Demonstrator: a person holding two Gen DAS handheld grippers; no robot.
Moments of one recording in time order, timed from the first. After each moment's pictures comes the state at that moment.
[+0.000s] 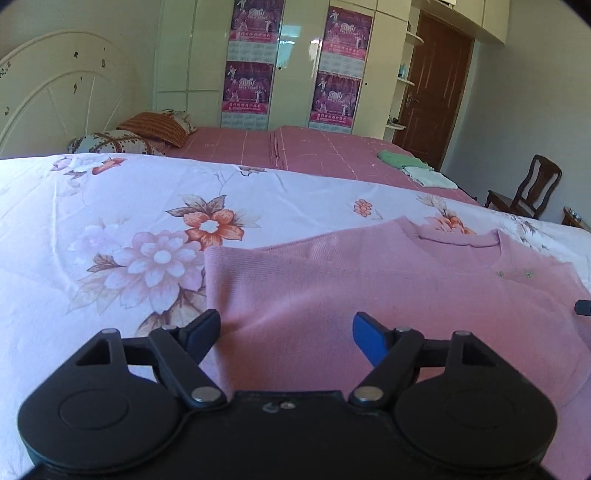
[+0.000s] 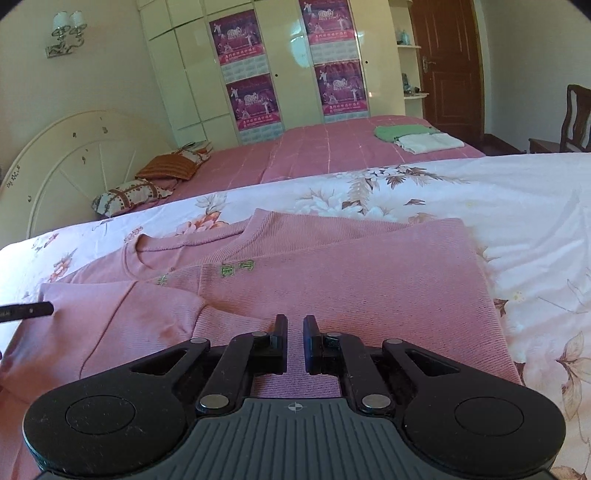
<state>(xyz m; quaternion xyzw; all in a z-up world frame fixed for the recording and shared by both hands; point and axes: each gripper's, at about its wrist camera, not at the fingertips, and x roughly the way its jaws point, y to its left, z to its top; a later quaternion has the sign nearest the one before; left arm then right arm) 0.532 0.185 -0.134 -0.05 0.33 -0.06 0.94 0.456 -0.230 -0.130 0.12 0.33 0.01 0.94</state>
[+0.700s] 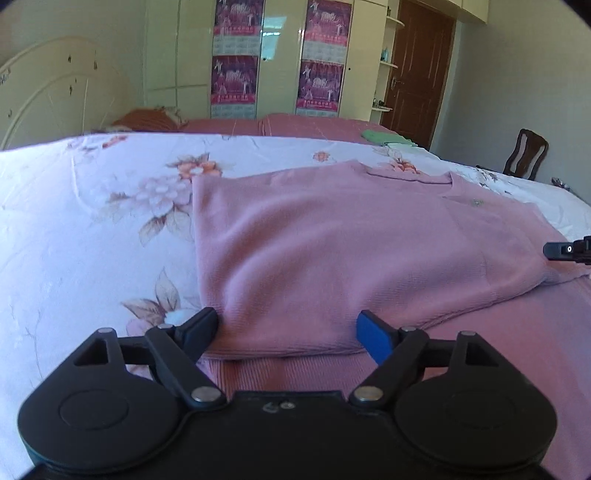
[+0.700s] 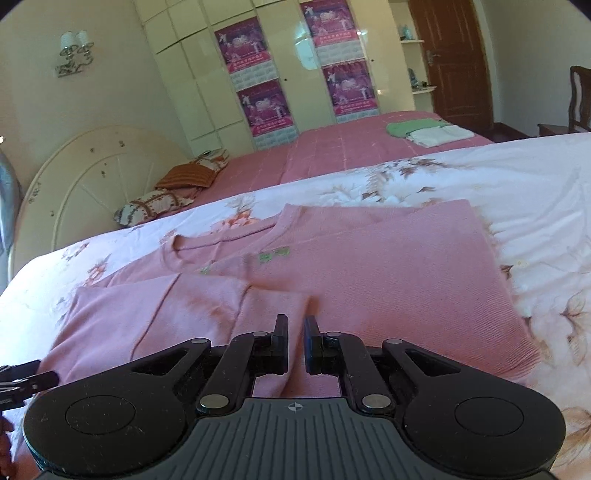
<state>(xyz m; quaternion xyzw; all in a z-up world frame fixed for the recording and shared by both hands) 0.445 0.156 -0.138 -0.01 0.35 -0.07 0.93 0.419 -0.215 -0.123 0.15 0.32 0.05 0.93</state>
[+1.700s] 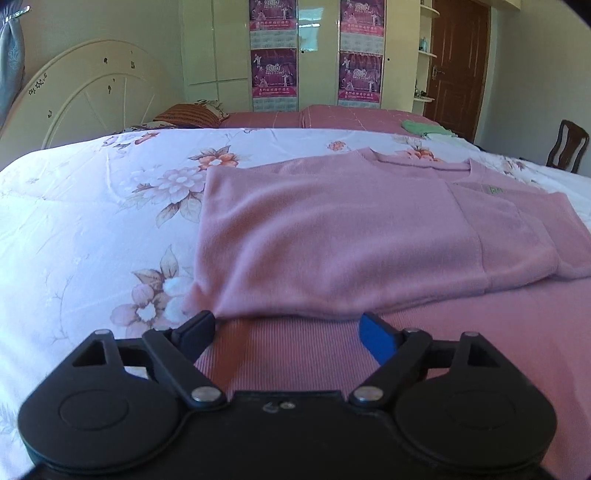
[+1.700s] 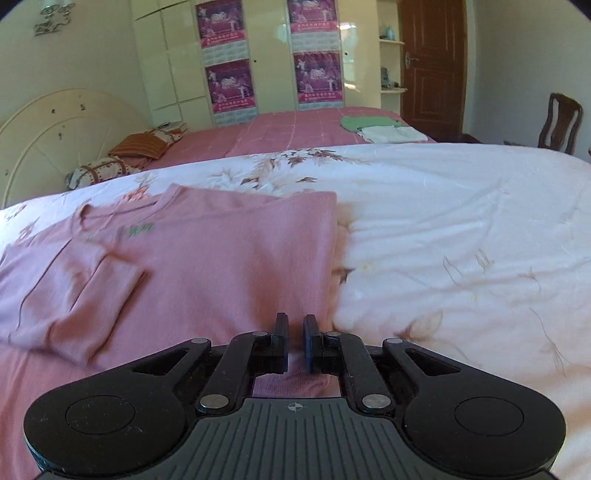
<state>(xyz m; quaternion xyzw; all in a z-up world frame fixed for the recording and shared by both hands) 0.412 0.112 -0.135 0.02 0.37 0.02 0.93 0.392 -0.314 -0.137 0.06 0.35 -0.01 0.94</state>
